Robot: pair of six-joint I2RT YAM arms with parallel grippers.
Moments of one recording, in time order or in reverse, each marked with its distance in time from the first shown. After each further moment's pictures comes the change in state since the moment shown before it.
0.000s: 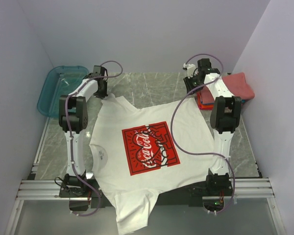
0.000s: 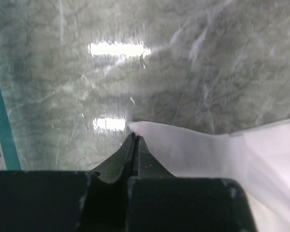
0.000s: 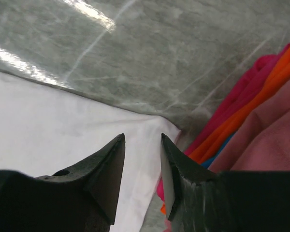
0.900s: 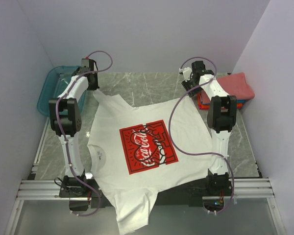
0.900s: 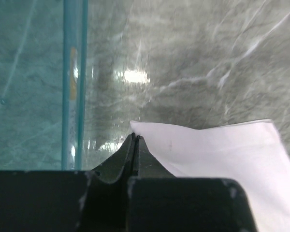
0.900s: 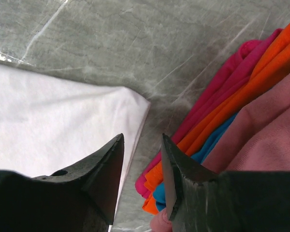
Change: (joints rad) left arm 0.082 -0.134 -0.039 0.042 -0.008 -0.021; right arm 0.046 0.042 0.001 0.009 0.247 -0.070
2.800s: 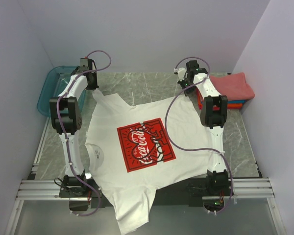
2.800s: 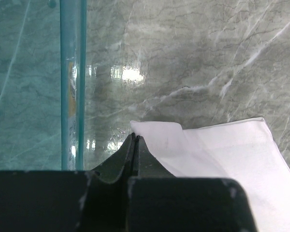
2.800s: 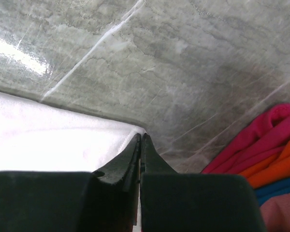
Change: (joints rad) left arm 0.018 0.058 0.078 -0.021 0.044 0.011; right arm 0.030 0.242 0.317 -0.129 -0.060 0.001
